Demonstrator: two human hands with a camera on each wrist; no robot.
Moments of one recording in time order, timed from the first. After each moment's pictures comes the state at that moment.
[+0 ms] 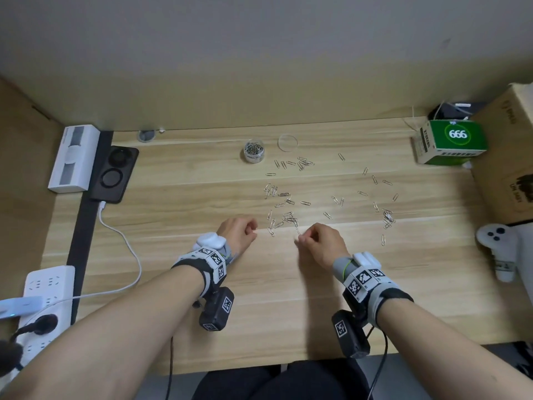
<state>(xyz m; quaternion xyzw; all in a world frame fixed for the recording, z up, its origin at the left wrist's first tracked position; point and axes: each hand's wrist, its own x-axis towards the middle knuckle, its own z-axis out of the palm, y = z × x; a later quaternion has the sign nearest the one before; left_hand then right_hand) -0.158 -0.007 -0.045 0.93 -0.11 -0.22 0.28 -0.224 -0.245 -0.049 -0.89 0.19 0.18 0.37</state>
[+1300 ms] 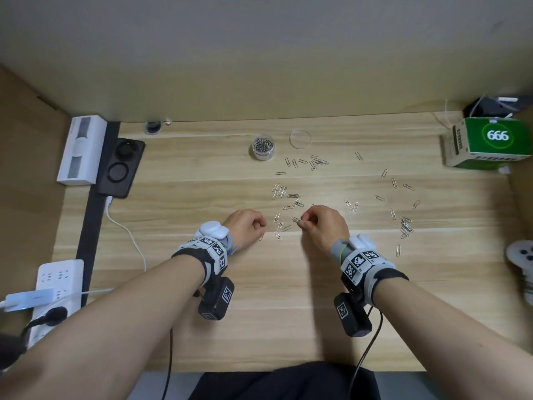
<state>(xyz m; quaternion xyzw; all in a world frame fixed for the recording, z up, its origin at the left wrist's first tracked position) -0.128 -0.011 -0.034 0.91 -0.14 -0.29 0.26 -0.163 -0.241 -0.052 -0.92 0.11 0.16 0.34</state>
